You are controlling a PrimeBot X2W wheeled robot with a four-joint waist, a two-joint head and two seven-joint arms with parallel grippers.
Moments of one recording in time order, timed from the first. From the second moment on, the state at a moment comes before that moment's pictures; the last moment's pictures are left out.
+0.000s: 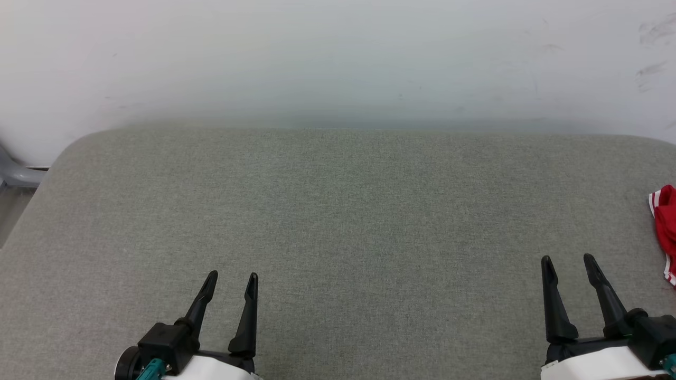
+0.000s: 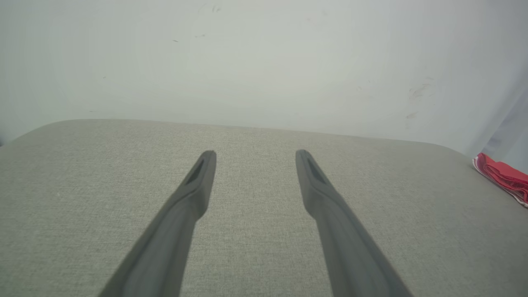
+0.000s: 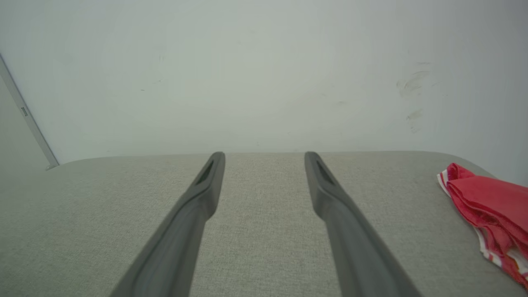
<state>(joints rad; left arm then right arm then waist) 0.06 0.05 -0.08 0.09 -0.19 -0.13 -0.26 0.07 -0.05 -0.07 0.04 0.15 0.13 -0.26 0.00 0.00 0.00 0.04</state>
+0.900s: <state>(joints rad) 0.06 0.06 -0.07 0.17 -0.52 -0.13 -0.20 0.07 -0.05 -0.07 0.12 0.47 0.13 -0.18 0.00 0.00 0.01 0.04</state>
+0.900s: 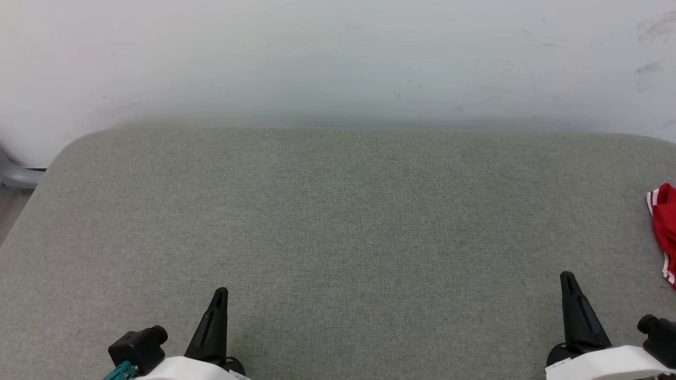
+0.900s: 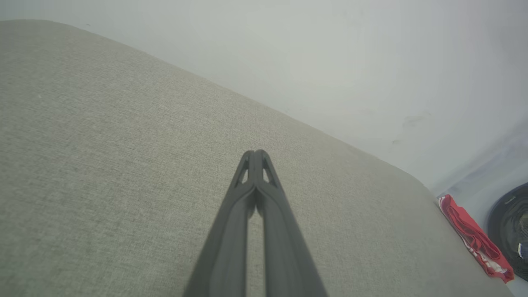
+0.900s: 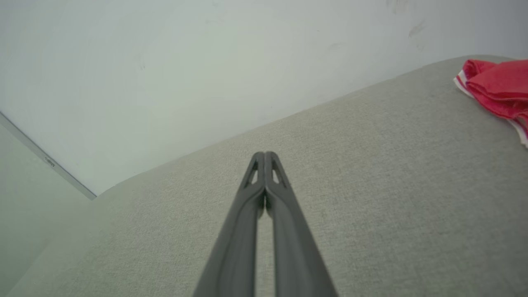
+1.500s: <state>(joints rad) 0.02 0.08 -0.05 0.19 -0.81 -0.13 -0.14 0.02 -0.05 -0.08 0.15 0.76 0.13 -0.11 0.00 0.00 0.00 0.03</state>
